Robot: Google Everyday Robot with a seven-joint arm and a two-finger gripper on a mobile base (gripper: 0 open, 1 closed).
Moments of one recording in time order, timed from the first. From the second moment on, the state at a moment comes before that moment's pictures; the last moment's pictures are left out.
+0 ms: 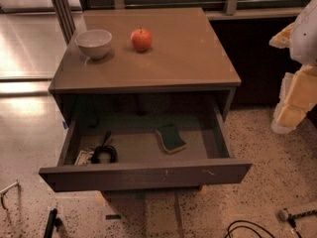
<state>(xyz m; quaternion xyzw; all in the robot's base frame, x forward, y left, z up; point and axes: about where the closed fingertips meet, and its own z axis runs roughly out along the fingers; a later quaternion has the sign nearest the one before) 0.438 -0.217 0.976 -0.60 0.78 -0.03 0.16</state>
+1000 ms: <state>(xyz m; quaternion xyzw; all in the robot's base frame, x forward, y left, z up) 0.449 -0.207 0.969 -0.60 0.78 -0.03 0.18</state>
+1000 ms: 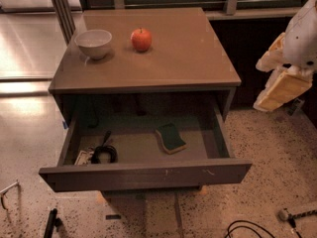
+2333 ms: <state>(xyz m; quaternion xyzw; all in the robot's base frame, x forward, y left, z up) 0.510 -0.147 0.911 -0.61 0.75 0.01 0.26</state>
